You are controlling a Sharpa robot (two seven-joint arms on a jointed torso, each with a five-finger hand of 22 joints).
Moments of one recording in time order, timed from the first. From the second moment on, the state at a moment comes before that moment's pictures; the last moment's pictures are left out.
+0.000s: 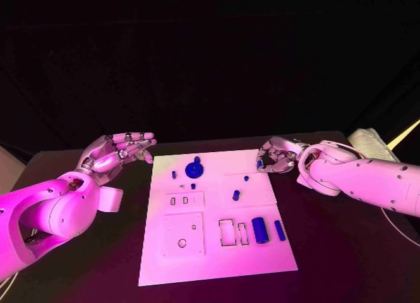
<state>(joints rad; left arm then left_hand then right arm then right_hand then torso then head) 1.23 -0.95 -0.01 1.61 -0.05 -0.25 0.45 1.38 -0.16 0.48 0.05 0.17 0.87 0.22 0.17 0.14 1.01 0.17 0.07 0.07 0.99 0.10 0.72 0.47 0.17 0.78 0.20 0.88 0.56 1.30 -0.91 -0.15 1.29 -1.25 -0.32 0.04 1.40 -0.20 0.43 0.19 0.23 1.02 0.12 0.29 0.35 1.46 0.03 1.47 1.31 1.47 -0.03 1.57 1.31 0.01 1.46 0.08 1.52 1.31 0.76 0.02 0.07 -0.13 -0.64</state>
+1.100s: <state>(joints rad) 1.23 -0.90 -0.02 1.56 -0.05 -0.25 0.45 1.38 -0.16 0.48 0.05 0.17 0.87 0.22 0.17 0.14 1.00 0.17 0.07 0.07 0.99 0.10 0.72 0.46 0.17 0.78 0.20 0.88 0.56 1.27 -0.71 -0.15 1.65 -1.32 -0.47 -0.34 1.38 -0.17 0.45 0.18 0.24 1.01 0.11 0.29 0.35 1.46 0.03 1.46 1.31 1.47 -0.03 1.57 1.31 0.01 1.47 0.07 1.56 1.31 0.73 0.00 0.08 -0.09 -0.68</state>
